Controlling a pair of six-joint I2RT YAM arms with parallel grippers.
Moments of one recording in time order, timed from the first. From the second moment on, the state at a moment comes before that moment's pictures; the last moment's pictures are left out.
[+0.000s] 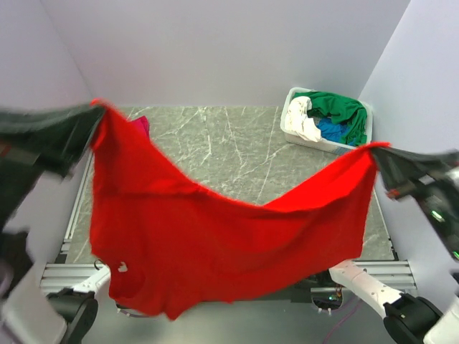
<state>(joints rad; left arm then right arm) -0.14 0.97 2.16 -0.53 0.55 -0.60 0.43 0.82 2.05 -1.04 0.05 0.26</state>
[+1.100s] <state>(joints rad) -0.07 2.44 2.10 -0.35 0.46 -0.67 0.27 2.13 1.72 -0.66 0.30 0.30</state>
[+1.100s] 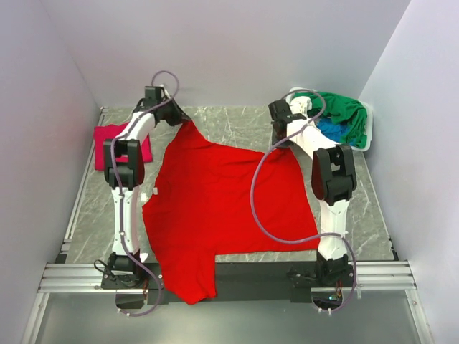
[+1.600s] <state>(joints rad) -0.02 2.34 1.99 0.07 0.44 -0.91 0.23 1.84 1.51 -0.48 0.30 0.35</state>
